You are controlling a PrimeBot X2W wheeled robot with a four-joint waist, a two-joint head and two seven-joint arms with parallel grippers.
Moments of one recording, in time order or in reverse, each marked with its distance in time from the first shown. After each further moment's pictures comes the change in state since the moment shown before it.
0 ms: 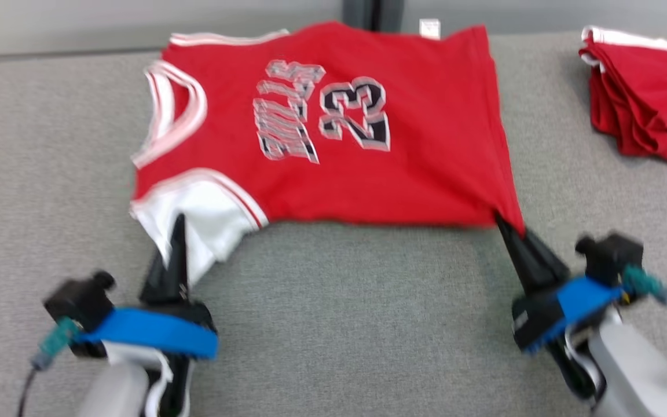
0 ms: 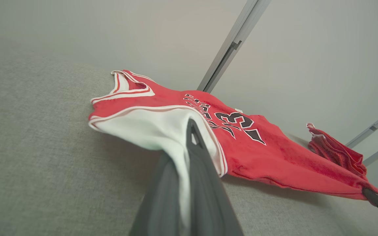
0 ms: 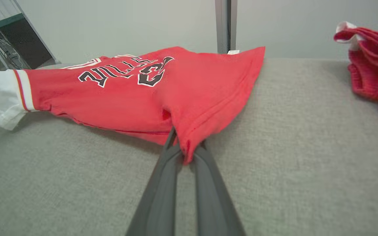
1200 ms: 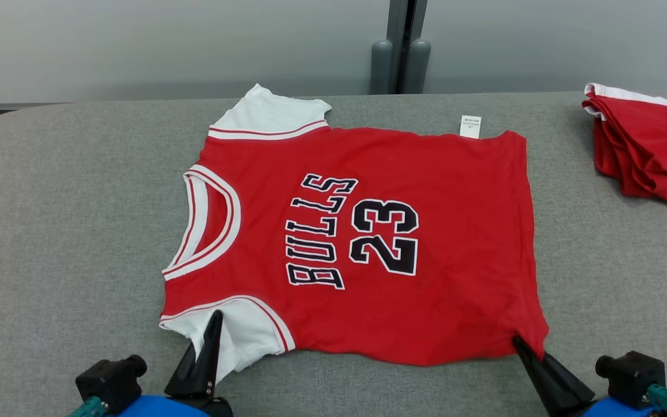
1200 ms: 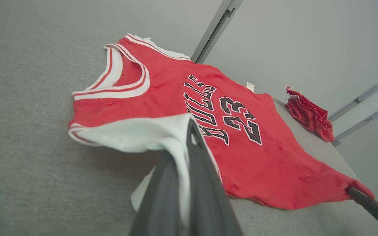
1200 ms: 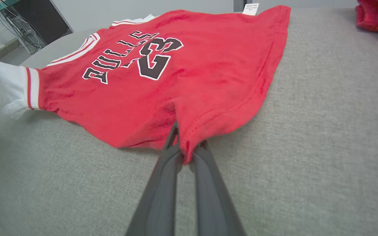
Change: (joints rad) left arm 0.334 0.052 -0.086 -0.268 -0.026 0.079 0.147; right arm 0.523 -0.027 -0.152 -0.377 -0.054 0.000 0.183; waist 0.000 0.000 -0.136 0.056
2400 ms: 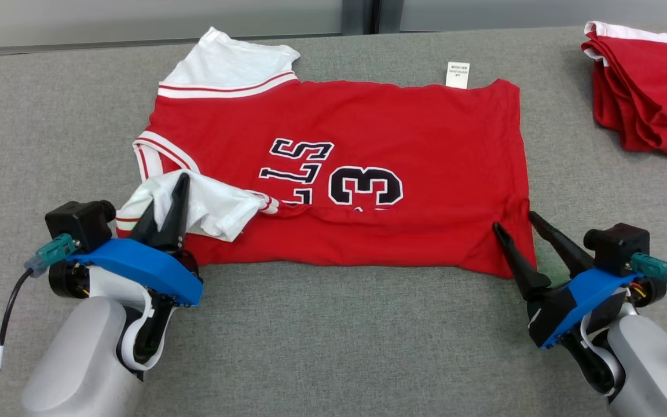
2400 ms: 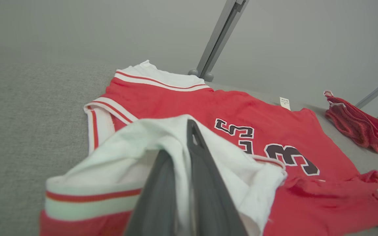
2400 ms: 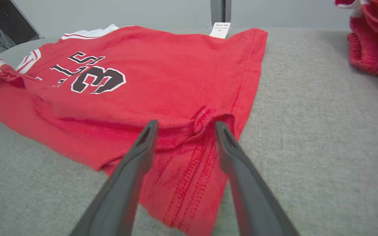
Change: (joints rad) left arm -0.545 0.035 -0.028 0.435 -0.017 -0.102 0.015; right arm -0.502 -0.028 0.152 0.365 0.097 0.000 -0.055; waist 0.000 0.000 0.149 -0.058
